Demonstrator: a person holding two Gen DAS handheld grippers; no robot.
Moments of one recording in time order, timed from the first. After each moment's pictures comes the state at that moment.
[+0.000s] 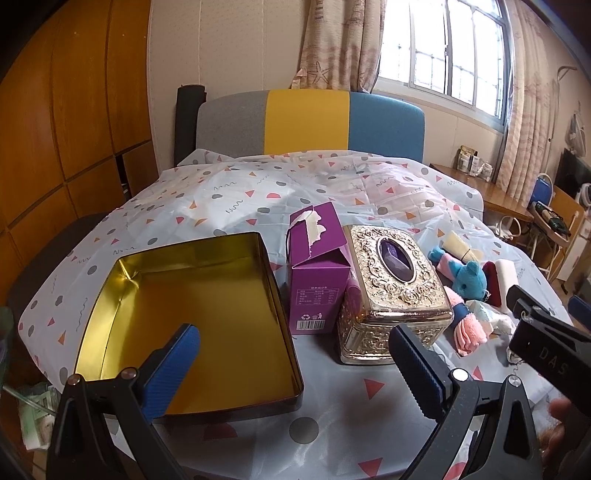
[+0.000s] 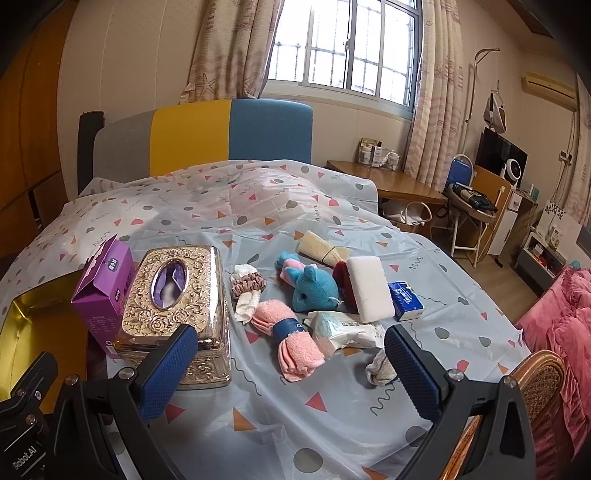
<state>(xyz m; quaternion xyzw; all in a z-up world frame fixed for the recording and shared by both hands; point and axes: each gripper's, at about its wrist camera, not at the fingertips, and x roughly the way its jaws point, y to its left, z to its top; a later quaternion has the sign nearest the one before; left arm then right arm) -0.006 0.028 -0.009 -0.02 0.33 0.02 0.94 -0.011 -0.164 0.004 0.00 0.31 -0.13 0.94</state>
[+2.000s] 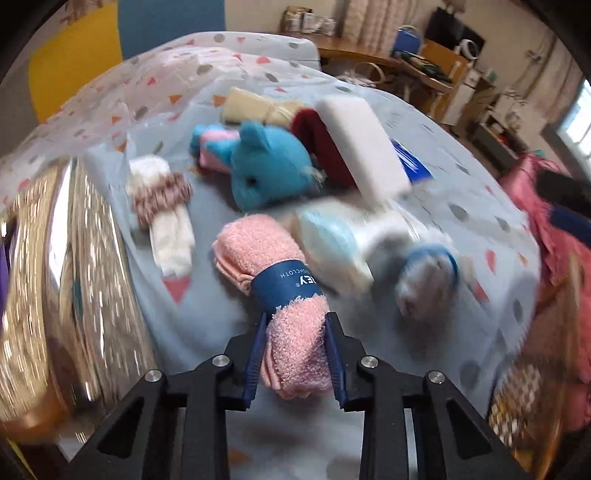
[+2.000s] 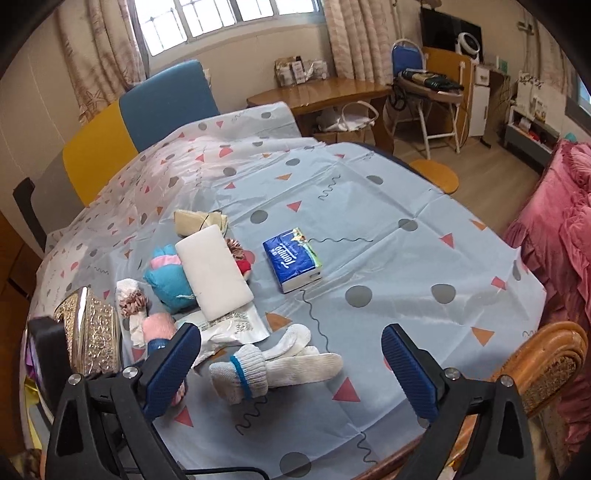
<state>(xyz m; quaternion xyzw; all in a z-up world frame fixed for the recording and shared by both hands) 0.094 -0.193 -0.110 0.11 0.51 -0.28 0.80 0.014 -0.409 -0.028 0.19 0.43 -0.14 0.87</state>
